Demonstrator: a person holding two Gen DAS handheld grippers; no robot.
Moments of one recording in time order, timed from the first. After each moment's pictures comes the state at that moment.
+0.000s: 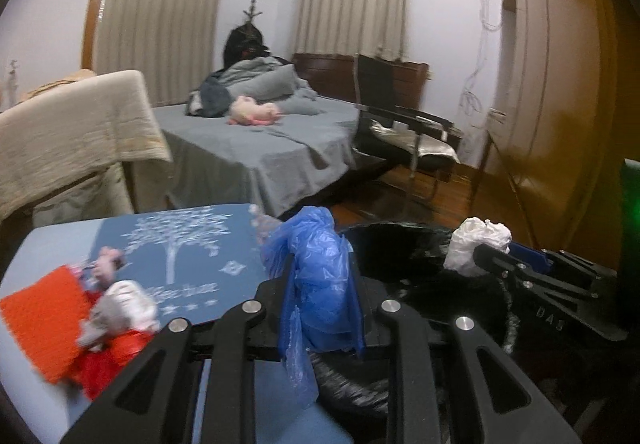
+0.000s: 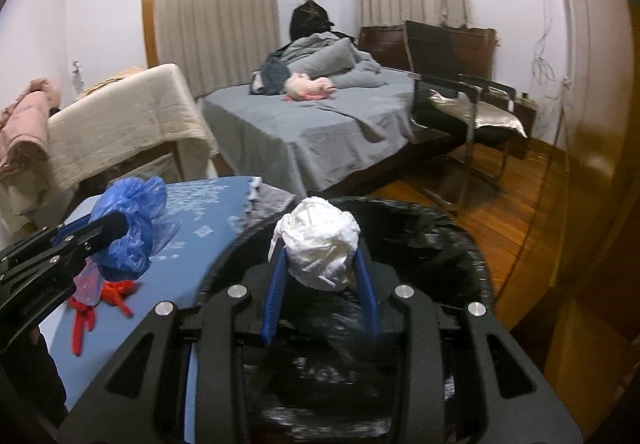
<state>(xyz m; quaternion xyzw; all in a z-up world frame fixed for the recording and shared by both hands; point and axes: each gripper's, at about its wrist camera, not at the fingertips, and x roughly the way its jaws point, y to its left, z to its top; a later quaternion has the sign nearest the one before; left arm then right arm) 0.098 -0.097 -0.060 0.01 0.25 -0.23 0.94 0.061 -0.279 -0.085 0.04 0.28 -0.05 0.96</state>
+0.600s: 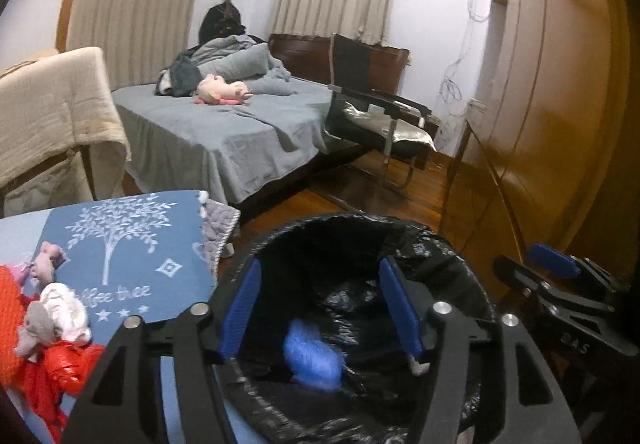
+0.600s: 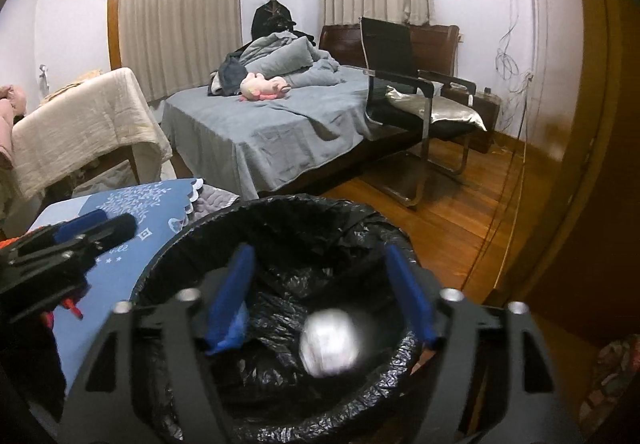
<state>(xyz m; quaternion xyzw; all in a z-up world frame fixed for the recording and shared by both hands) 0.131 -0.133 -0.075 -0.01 0.28 -0.26 0.92 0.053 -0.327 -0.095 0.03 0.27 -0.11 0.95</state>
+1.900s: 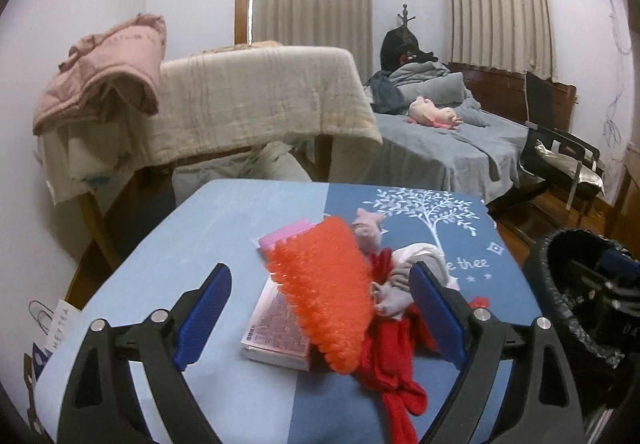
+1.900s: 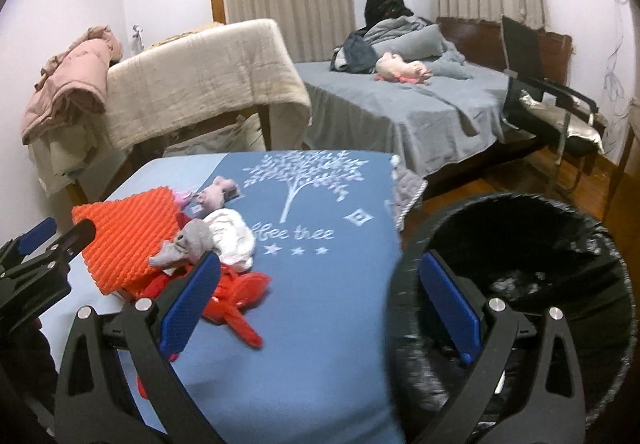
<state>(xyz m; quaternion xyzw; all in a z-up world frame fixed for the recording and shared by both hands) 0.093 0.139 -0.101 -0.02 0.26 0.06 0.96 0.132 -0.091 -0.125 0.01 0.31 0.08 0.95</state>
